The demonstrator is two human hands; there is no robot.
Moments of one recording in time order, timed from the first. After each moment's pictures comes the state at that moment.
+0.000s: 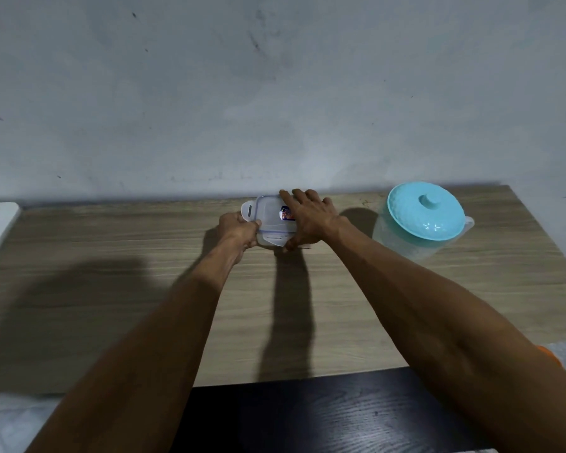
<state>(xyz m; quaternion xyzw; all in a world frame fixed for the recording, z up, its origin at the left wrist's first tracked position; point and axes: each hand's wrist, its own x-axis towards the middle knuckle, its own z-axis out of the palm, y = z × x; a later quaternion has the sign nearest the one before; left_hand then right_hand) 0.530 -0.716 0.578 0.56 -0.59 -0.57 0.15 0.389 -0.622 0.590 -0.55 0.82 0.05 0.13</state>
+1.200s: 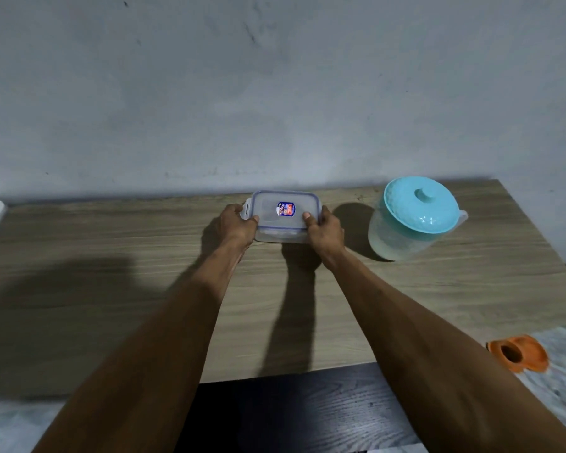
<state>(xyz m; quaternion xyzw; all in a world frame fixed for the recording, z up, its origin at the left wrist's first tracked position) 0.531 -0.705 0.584 0.56 -0.64 -0.51 0.17 0.416 -0.587 0.549 -0.14 0.84 -0.48 0.21</state>
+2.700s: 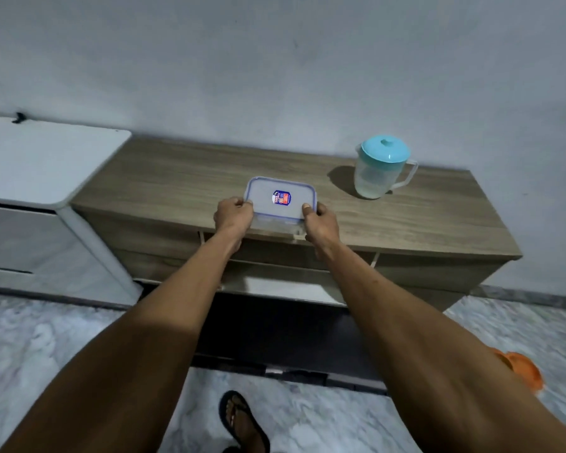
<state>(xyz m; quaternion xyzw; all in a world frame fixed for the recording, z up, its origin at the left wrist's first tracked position) 0.745 -0.466 0.634 0.58 -0.58 -0.49 0.31 0.618 -0.372 0.621 -0.19 0.75 -0.56 0.29</state>
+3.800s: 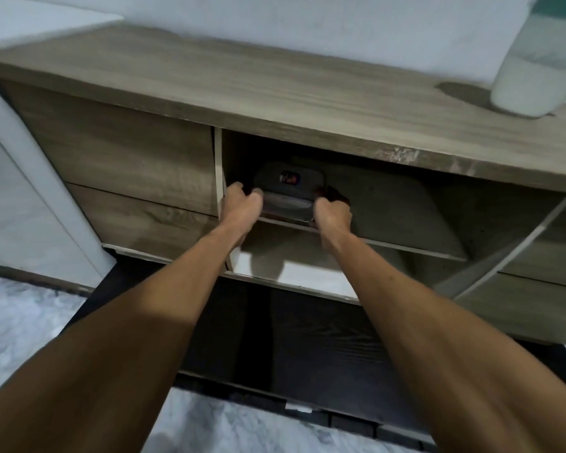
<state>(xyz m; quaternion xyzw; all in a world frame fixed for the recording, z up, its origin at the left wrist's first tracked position) 0.760 -0.591 0.323 0.54 -0.58 -0.51 0.33 0.636 -0.517 0.321 -0.15 0.78 -0.55 0.27</state>
